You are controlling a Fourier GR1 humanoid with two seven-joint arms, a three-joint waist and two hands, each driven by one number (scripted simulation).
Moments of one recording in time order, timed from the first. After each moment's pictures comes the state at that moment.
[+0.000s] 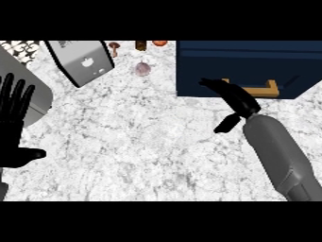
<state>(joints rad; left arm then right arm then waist) -0.09 0.53 -0.06 -1.47 0.81 -0.06 -0.36 -0.70 -0.19 0.07 -0.62 0.79 0.01 -0.46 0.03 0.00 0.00</state>
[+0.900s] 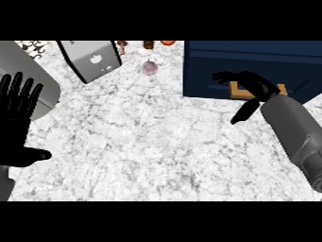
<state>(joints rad) -0.12 0.50 -0.06 -1.43 0.77 -0.13 -0.36 -0.93 -0.30 -0.04 -0.24 0.77 0.12 -0.70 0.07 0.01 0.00</state>
